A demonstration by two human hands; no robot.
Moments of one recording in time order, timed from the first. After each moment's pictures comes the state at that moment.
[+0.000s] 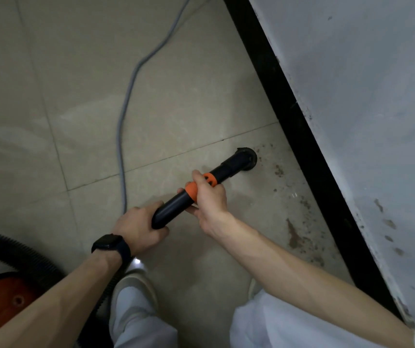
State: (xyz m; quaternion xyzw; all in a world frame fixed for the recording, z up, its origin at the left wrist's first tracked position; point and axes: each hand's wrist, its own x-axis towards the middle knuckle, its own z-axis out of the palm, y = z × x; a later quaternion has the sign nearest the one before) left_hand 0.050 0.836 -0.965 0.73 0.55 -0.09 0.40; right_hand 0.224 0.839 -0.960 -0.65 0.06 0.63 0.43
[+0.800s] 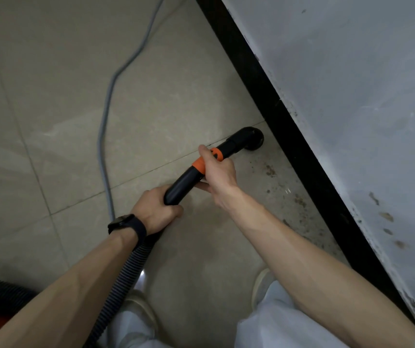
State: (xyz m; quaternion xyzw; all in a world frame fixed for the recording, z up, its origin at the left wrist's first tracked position) left_hand 0.115 0.889 -0.971 0.63 0.59 -0.04 0.51; right_hand 0.281 0.894 -0.974 -0.71 -0.02 0.56 0.43
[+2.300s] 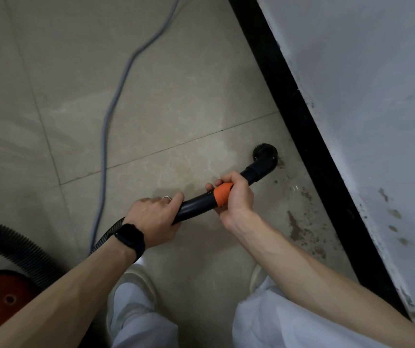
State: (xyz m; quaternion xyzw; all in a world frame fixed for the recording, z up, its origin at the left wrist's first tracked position) left_hand 0.080 0.831 -0.979 0.89 0.42 -0.12 0.16; right_hand 0.263 0.818 -0.959 -0.64 0.17 0.56 0.50
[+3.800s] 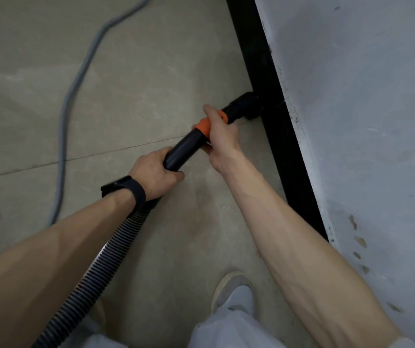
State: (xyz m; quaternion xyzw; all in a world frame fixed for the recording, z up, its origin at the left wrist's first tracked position) left_hand 0.165 0.912 -0.992 0.65 0.58 0.04 0.49; right_hand 0.319 0.947 -0.975 -0.70 -0.03 0.53 0.48
